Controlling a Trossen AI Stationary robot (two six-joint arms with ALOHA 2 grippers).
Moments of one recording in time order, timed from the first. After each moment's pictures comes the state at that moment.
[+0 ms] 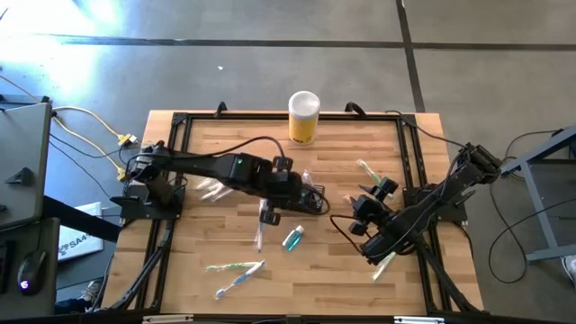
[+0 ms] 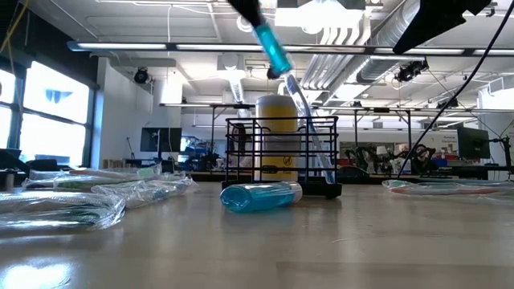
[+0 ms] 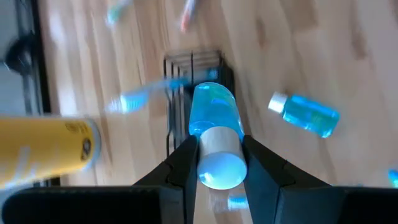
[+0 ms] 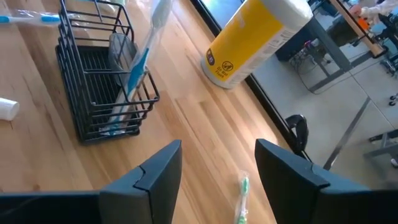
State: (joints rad) left arm -0.17 1.80 1.91 -1.14 -0.24 0.15; right arm 0.65 1.50 1.19 -1.41 1.01 1.13
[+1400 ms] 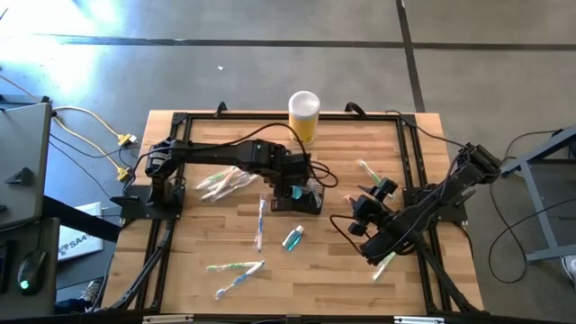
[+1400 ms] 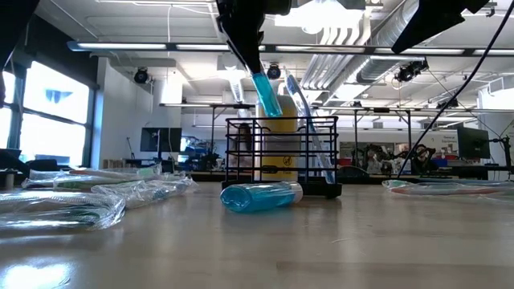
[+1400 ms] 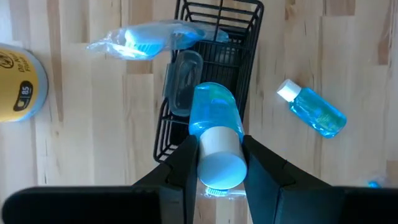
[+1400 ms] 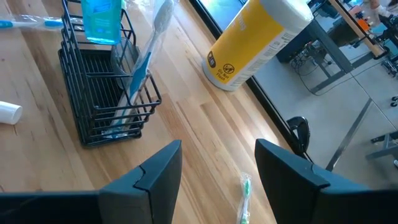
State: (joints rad) left arm -0.01 1.90 1.90 -1.17 -0.07 0.00; right arm 0.65 1.50 1.19 -1.39 1.02 1.13
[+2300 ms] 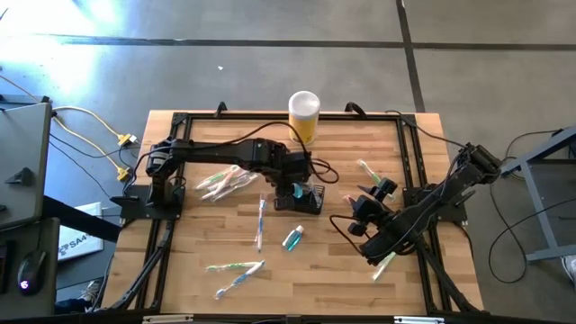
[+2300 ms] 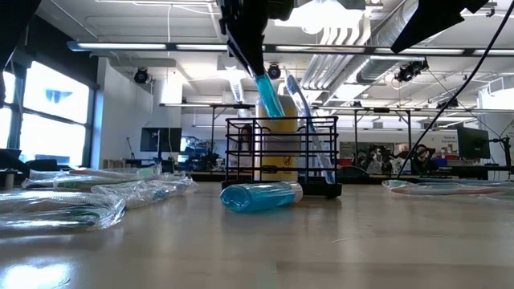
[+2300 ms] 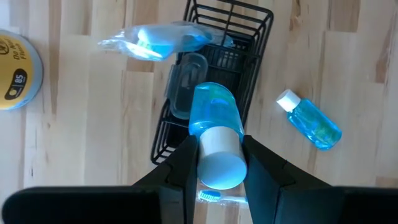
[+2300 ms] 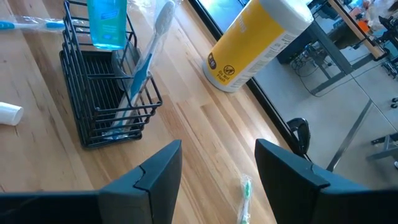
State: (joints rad) left arm 0.00 1.90 1.90 -1.15 -0.06 -0.08; right arm 0.65 1.50 1.19 -1.38 1.02 1.12
